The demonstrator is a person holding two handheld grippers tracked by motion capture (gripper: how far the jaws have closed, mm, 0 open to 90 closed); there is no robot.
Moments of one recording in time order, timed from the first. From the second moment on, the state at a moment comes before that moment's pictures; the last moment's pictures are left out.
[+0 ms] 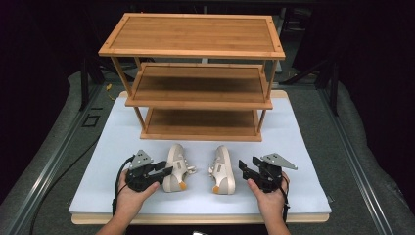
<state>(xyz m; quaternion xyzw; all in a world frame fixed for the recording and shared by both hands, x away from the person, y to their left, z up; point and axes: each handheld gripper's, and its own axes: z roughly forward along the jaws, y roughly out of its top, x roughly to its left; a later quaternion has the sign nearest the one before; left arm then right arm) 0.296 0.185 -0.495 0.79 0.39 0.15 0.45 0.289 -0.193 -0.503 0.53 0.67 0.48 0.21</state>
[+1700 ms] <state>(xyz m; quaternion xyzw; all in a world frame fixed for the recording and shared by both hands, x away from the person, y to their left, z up) 0.309 0.234 -0.515 0.79 0.46 0.18 0.37 0.279 -0.180 -0.496 0.47 0.71 0.47 0.22</state>
